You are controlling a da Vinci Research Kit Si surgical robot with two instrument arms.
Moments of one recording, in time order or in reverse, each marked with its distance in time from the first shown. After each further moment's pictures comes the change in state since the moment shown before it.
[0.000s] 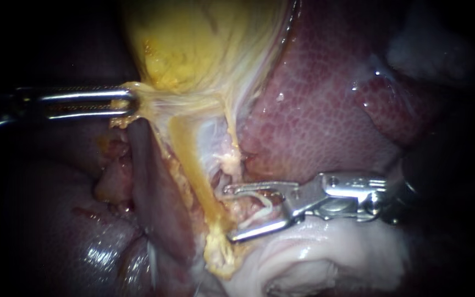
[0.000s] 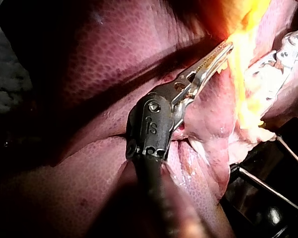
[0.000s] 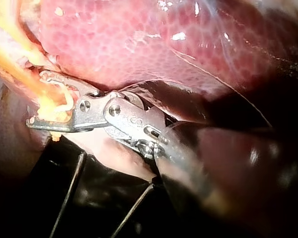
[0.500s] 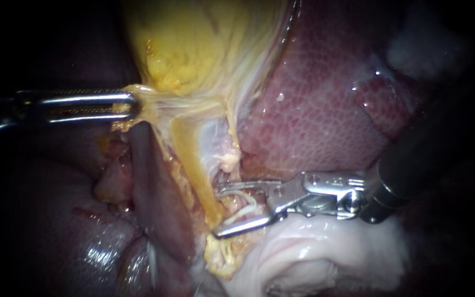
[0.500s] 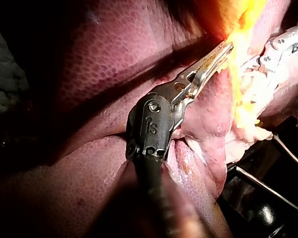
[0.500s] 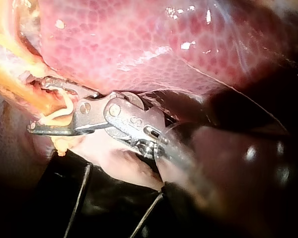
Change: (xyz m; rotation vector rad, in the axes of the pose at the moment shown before) right arm -0.001 0.001 0.002 0.031 -0.002 0.031; left arm 0.000 -0.001 0.000 -0.004 -0.001 0.001
